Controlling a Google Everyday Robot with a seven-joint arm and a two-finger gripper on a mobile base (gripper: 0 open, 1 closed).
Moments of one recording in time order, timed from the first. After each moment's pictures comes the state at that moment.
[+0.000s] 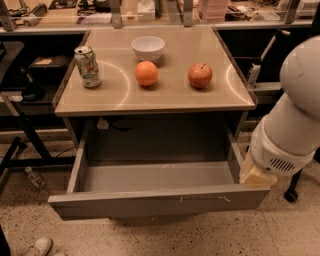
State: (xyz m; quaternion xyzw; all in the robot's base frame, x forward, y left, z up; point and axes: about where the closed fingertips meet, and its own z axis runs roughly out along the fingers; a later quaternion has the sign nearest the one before) arm 0.379 -0.194 0.827 -0.58 0.81 0.00 0.07
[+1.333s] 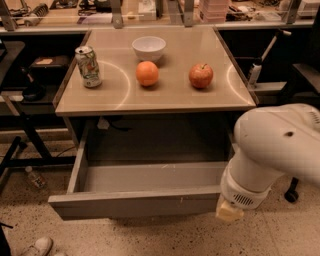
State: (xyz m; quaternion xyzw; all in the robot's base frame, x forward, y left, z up) arm 0.352 -0.162 0.722 -0.56 0.82 0.06 0.01
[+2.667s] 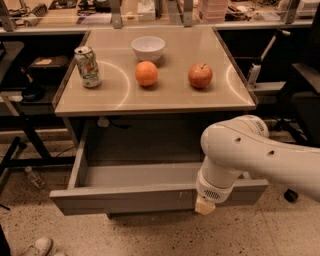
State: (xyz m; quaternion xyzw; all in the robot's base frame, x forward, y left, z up) arm 0.394 -0.124 0.649 -0.56 0.83 0.07 0.01
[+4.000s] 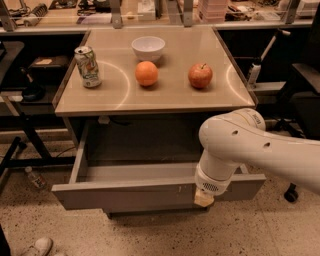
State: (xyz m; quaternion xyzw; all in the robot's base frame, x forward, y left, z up) arm 0.414 -0.122 0.652 -0.56 0.82 0.06 0.01
